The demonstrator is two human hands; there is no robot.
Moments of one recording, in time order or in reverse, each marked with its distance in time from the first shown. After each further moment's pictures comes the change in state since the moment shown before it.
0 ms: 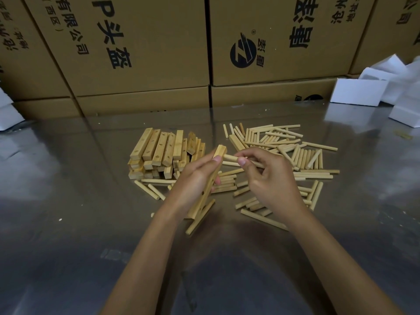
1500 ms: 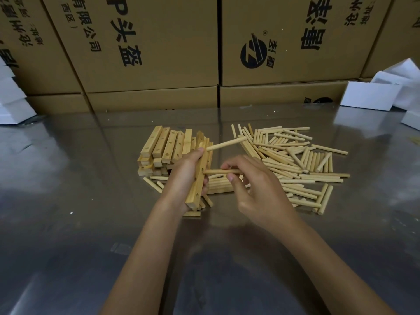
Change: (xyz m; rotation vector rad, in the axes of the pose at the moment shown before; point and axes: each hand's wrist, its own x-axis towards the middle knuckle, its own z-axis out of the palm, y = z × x) left_hand 0.010 -0.003 -0.020 -0.386 0.252 -0.233; right_hand -0.016 -0.016 0.021 -0.232 -0.189 -0.267
